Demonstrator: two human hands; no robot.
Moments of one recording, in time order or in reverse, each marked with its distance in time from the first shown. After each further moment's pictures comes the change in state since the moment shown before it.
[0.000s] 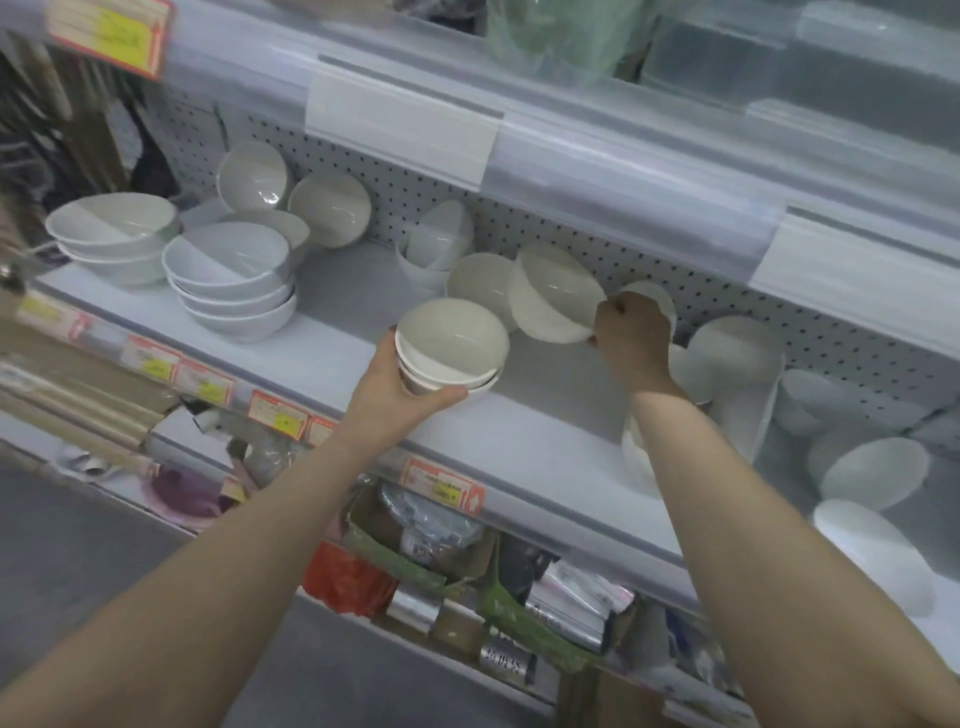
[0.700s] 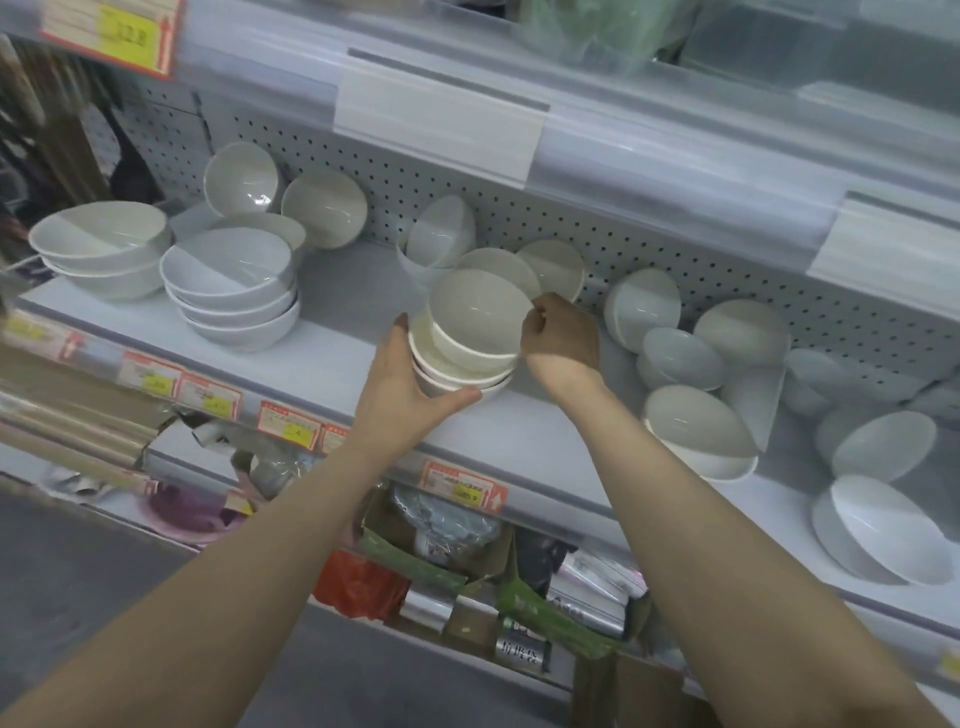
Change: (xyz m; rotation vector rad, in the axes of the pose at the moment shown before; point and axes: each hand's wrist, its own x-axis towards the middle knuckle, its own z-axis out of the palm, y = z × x) left_hand 0.006 -0.002 -0.006 0.236 0.029 0.118; right_hand -0.044 -0.040 0.059 -0.233 -0.024 -0.249
